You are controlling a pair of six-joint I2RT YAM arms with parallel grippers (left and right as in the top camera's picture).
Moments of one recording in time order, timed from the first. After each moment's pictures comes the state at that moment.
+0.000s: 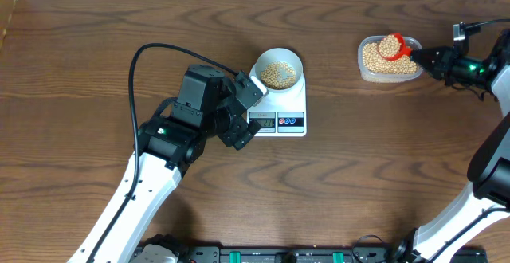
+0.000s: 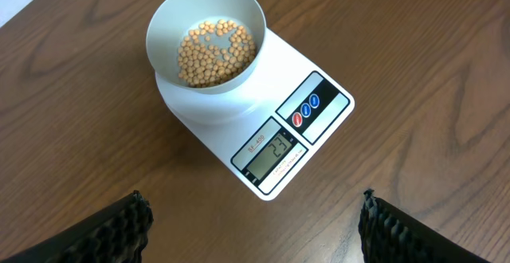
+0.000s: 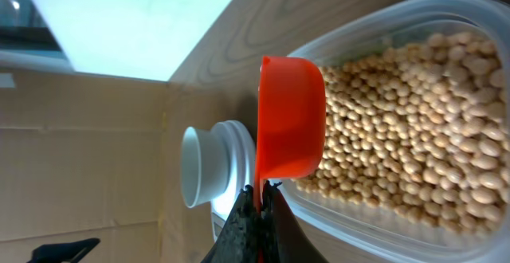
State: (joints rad) left arm -0.41 1.24 1.06 -0.69 0.24 0.40; right arm -0.46 2.05 1.46 -0.56 -1.16 0.13
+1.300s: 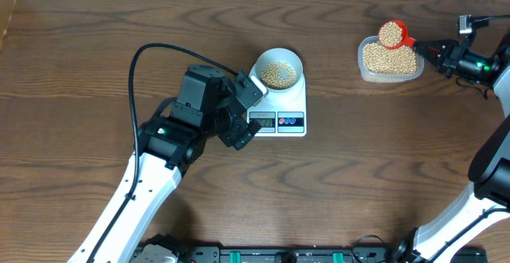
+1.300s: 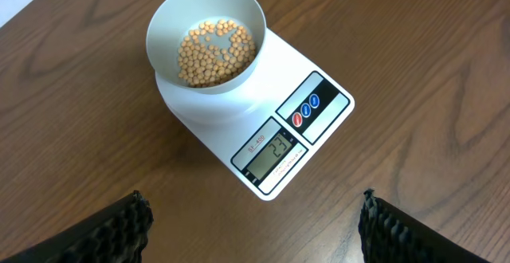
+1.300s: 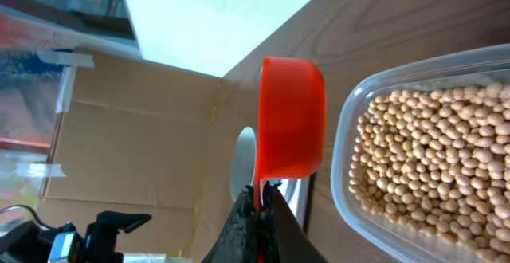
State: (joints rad) left arm -0.41 1.24 1.06 -0.69 0.24 0.40; right arm -0.47 2.05 1.46 -0.46 -1.37 0.17
